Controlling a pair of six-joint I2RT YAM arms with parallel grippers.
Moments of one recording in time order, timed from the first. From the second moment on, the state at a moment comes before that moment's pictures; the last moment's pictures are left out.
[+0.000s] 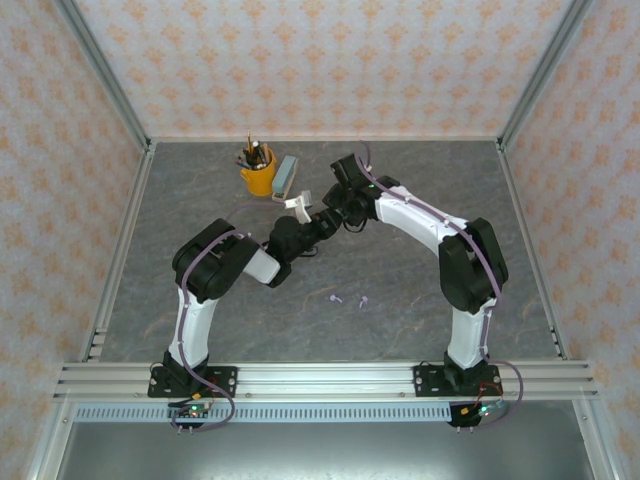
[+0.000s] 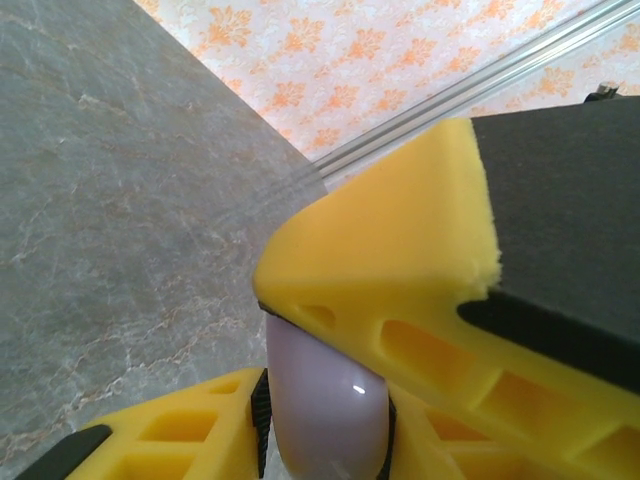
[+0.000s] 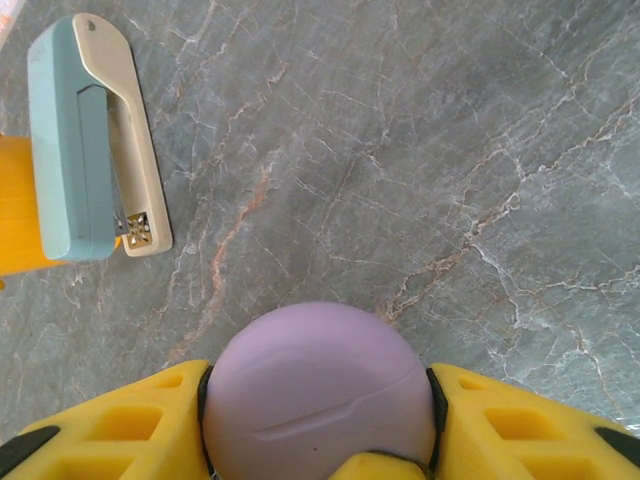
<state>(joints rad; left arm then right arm) -0.56 2.10 0.84 1.21 0.16 -1.04 0.59 1.90 1.51 -0.57 0.02 1.15</state>
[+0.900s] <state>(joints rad) -0.54 2.12 0.79 1.13 0.15 -1.08 0.55 1.85 1.44 -0.59 -0.01 1.15</state>
